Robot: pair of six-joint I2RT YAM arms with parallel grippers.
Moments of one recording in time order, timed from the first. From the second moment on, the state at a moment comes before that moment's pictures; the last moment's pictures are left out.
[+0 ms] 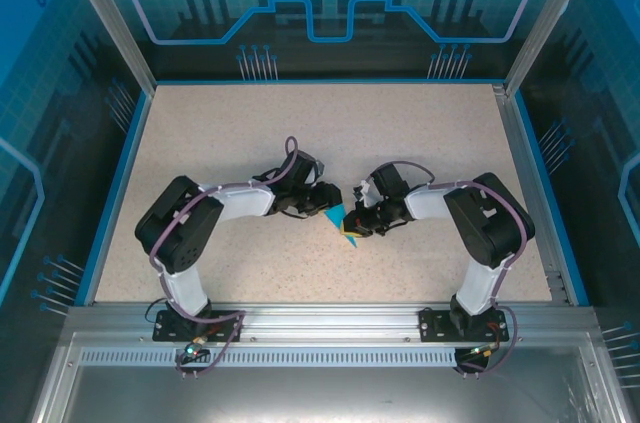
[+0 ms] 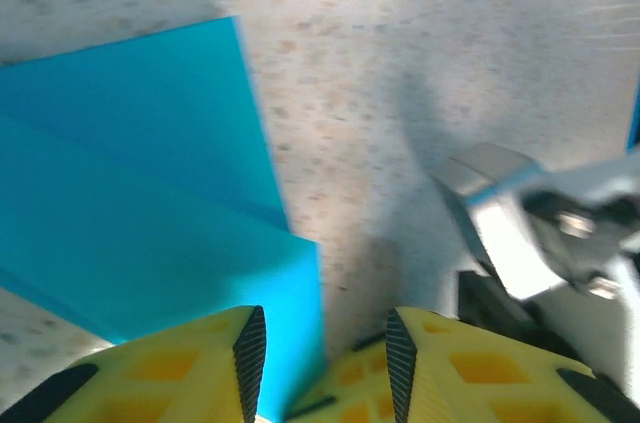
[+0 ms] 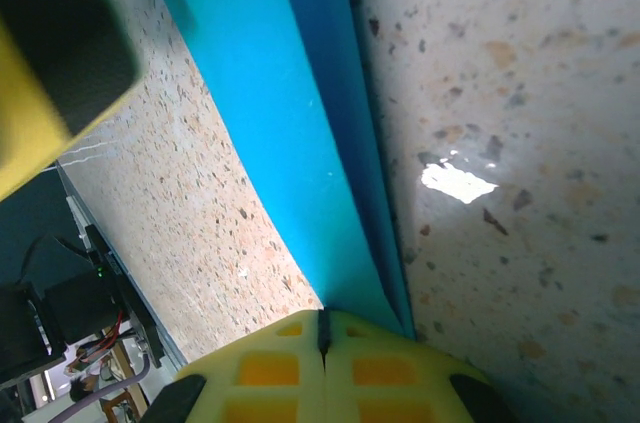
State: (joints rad) left arm -0.59 1.79 0.94 -0.01 0.40 -0.90; right arm 0.49 1.80 0.77 -0.11 -0.74 0.65
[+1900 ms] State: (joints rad) left arm -0.25 1.87 0.99 -0.04 0.45 -0.85; right arm 0.44 1.73 0.72 -0.23 -0.75 0.59
